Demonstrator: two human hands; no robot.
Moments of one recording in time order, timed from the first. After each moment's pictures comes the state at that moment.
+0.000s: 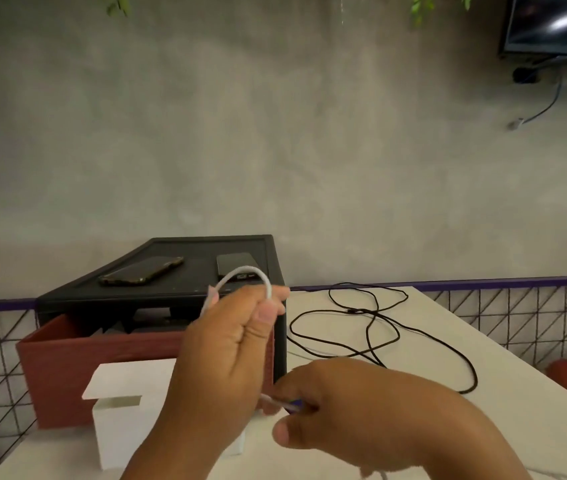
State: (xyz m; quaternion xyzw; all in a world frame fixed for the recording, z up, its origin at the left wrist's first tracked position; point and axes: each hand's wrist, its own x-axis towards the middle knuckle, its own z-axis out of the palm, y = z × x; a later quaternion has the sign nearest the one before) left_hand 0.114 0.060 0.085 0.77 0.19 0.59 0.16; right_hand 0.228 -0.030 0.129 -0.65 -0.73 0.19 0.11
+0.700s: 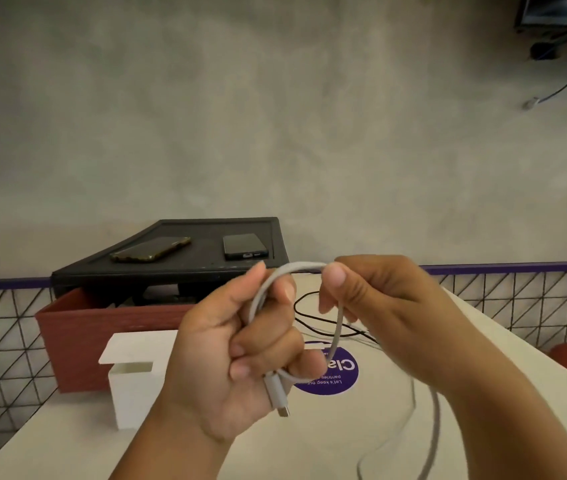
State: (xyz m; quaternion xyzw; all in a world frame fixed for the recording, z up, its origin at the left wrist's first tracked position) left_hand 0.103 0.041 0.099 0.49 -0.17 0.27 0.81; right_hand 0.252 -0.038 0.128 -0.53 -0.70 0.05 0.49
